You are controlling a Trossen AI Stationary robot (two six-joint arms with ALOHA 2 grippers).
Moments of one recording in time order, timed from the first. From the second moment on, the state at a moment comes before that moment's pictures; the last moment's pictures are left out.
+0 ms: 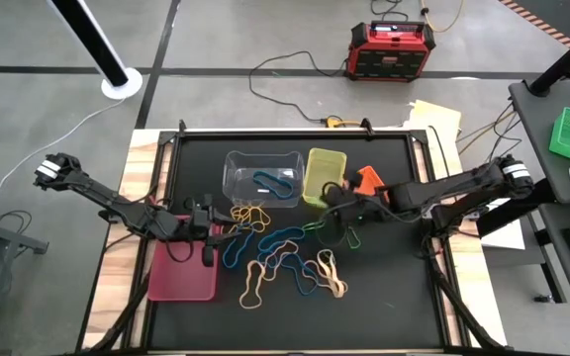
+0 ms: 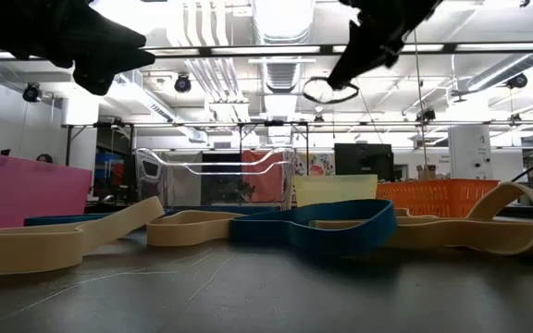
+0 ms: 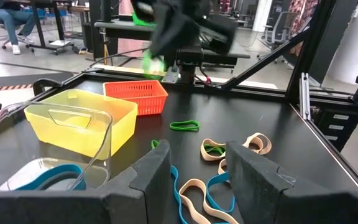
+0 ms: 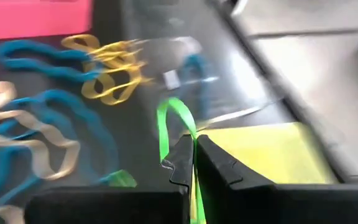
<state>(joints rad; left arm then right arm) -0.44 0.86 0.28 0.44 -0.54 -0.18 0.14 1.38 1.04 -0.42 0.53 0.18</state>
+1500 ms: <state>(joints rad) -0.44 0.86 0.28 0.47 -0.54 -0.15 0.27 1.51 0.88 -0.74 0.13 0.84</state>
